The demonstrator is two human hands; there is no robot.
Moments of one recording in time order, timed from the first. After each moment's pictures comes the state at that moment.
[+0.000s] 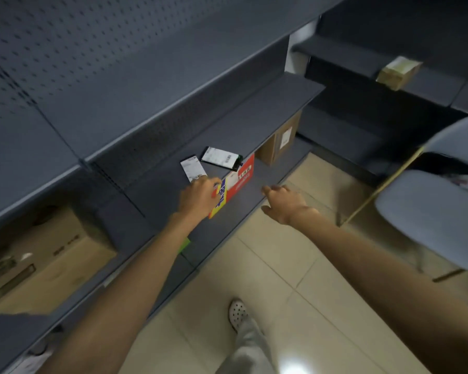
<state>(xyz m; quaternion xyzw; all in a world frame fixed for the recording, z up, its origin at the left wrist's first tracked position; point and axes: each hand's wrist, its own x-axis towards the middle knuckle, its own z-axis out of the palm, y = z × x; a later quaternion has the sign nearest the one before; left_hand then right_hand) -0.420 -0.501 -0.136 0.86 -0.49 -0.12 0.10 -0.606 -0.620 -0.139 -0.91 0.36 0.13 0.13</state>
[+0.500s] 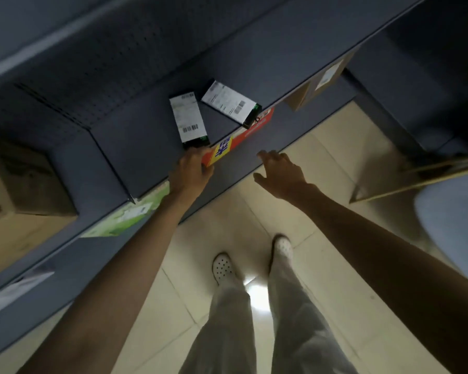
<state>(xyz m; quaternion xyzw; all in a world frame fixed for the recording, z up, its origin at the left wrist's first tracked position) -0.349 -0.586 -0.296 0.91 -0.33 -0.20 0.17 -0.499 -0.741 -0.292 -0.91 0.30 0.16 0.22</state>
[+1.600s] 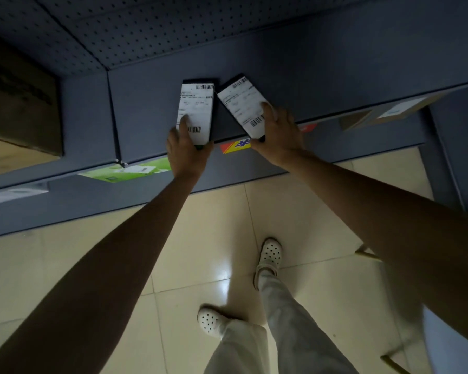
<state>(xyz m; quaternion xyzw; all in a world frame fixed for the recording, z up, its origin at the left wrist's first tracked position) -0.332 -0.636 -0.373 0.95 0.01 -0.10 0.28 -0.373 -0.835 -0.356 -0.96 0.14 0.12 0.21</state>
